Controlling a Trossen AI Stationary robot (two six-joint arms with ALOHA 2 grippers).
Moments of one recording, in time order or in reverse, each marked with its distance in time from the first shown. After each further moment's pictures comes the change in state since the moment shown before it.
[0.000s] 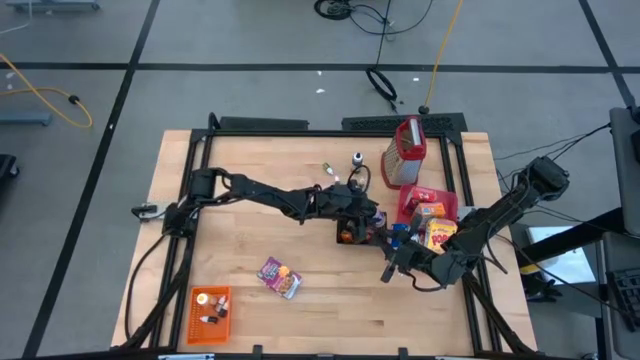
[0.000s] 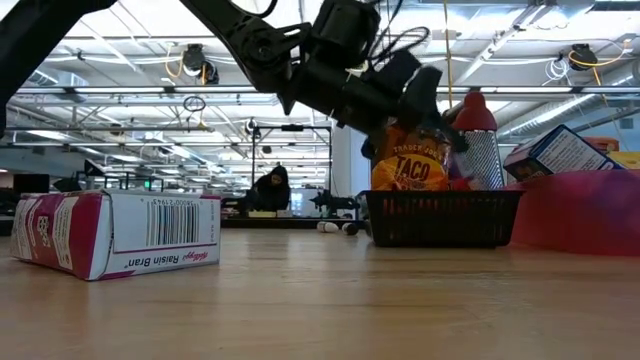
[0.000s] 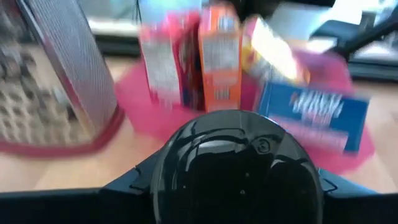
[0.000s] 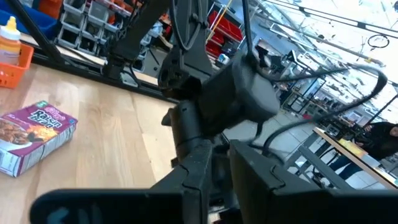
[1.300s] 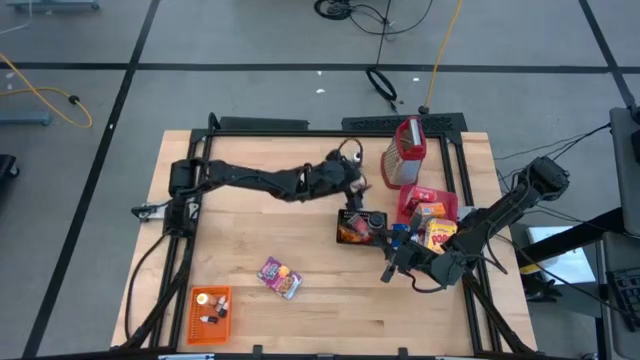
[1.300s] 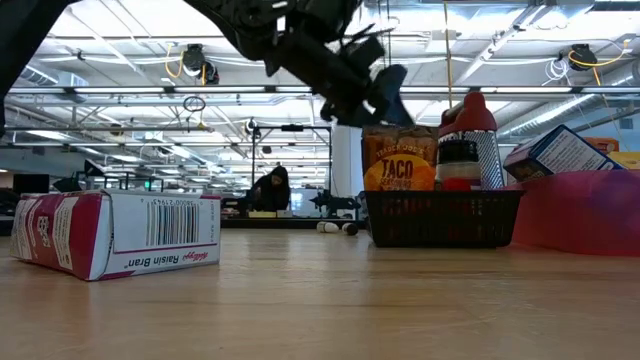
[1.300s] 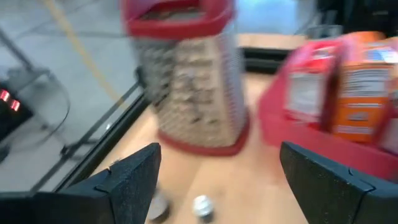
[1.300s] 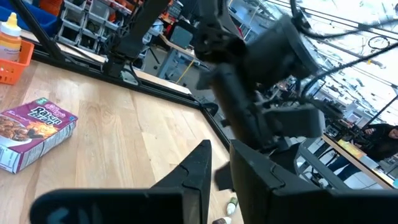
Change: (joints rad) left arm 0.096 -0.170 0.000 -0.202 -0.276 0.095; right arm 0.000 0.000 0.000 -0.014 0.002 0.000
